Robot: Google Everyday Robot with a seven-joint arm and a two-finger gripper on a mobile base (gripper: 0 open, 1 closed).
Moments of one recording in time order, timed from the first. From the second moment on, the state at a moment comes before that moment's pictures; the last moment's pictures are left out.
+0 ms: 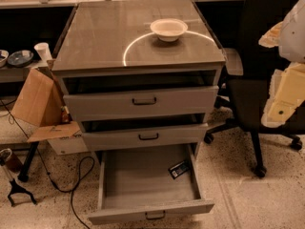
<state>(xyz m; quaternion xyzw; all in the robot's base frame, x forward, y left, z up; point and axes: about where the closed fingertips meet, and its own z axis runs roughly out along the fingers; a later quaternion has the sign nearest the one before) 0.438 -0.217 0.976 -0.60 0.78 -0.03 0.16</state>
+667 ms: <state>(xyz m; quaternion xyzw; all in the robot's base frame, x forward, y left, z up) 0.437 -0.213 0.970 -0.61 0.77 -0.03 0.17</state>
